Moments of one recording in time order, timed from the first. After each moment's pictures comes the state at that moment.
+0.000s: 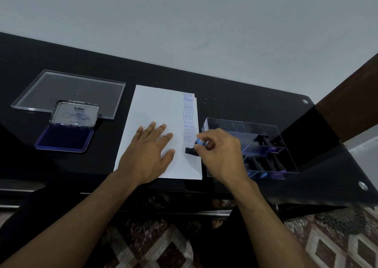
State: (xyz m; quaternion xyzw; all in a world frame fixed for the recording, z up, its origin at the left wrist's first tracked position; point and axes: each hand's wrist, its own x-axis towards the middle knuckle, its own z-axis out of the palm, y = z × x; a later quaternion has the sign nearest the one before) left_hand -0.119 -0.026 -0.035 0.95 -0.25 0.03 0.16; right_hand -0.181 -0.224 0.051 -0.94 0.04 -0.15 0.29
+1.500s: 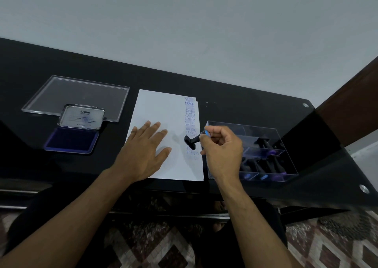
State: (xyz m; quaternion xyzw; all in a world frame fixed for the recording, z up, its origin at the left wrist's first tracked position) left_hand -0.117 -0.007 -0.021 0.95 -0.24 0.02 0.20; right_hand -0.178 -0.204 0.047 -0.78 0.17 -0.23 0.56
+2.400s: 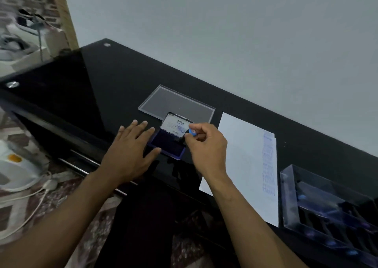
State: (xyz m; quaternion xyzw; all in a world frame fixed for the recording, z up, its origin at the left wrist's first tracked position) left_hand -0.143 0.215 -0.021 0.98 -0.01 0.08 0.17; right_hand -0.115 0.008 0.051 -0.85 -0.05 -0.11 0.51
